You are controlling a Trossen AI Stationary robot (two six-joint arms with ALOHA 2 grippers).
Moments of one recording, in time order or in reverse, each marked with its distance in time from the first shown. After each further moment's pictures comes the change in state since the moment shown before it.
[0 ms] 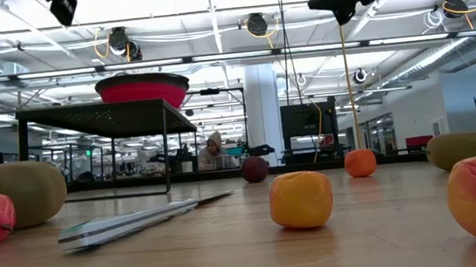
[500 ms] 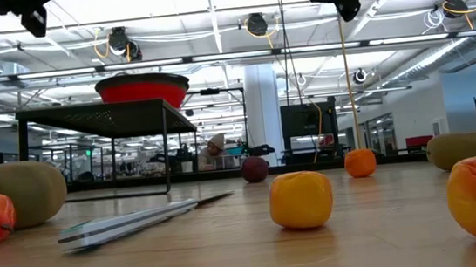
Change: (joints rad) left arm 0.000 -0.328 -0.179 -0.002 -0.009 0.052; right arm 0.111 -0.008 0.024 -0.033 0.133 0.115
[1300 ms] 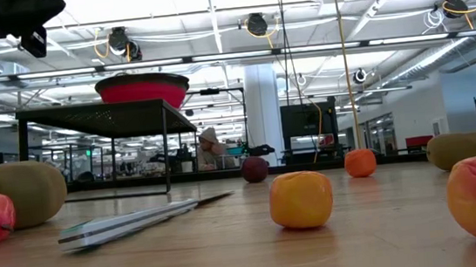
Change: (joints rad) left arm 0.000 -0.135 -0.166 0.082 0.022 -0.012; right arm 0.192 0.378 0.594 -0.938 0.100 -0.007
